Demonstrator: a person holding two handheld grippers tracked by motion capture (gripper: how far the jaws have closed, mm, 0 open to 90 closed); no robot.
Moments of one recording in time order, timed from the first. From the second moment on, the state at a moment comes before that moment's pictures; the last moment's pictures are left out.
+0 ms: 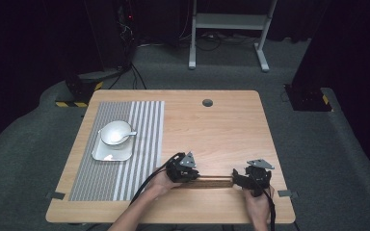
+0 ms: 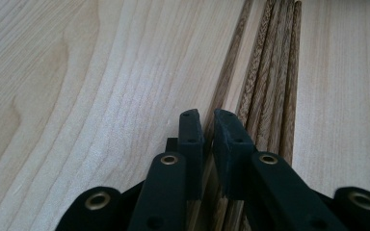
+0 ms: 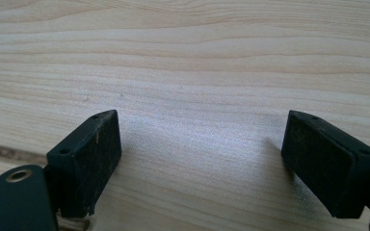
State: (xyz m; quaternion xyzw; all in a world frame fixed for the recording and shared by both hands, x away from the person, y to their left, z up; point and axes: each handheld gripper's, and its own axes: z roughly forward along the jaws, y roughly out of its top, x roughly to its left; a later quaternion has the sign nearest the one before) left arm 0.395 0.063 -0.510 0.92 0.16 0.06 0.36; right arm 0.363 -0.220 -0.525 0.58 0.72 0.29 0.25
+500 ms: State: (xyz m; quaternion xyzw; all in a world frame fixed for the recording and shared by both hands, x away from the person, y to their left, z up) left arm 0.394 0.063 -0.508 0.92 0.13 0.08 0.35; right arm 0.363 -0.220 -0.525 0.58 0.72 0.29 0.25
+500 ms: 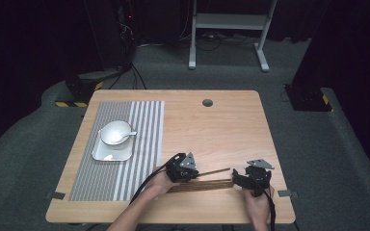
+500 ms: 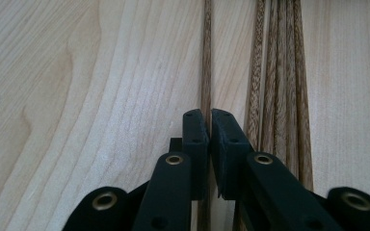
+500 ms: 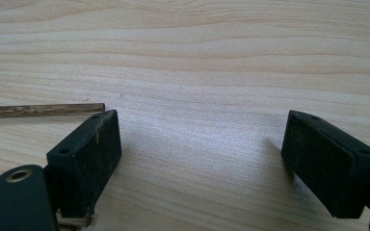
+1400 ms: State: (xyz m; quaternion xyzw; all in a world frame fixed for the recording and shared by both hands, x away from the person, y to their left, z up) left arm 0.392 0.067 -0.487 0.92 0.13 0.12 0.36; right arm 0.363 -0.220 -0.525 0.58 0.72 0.29 0.25
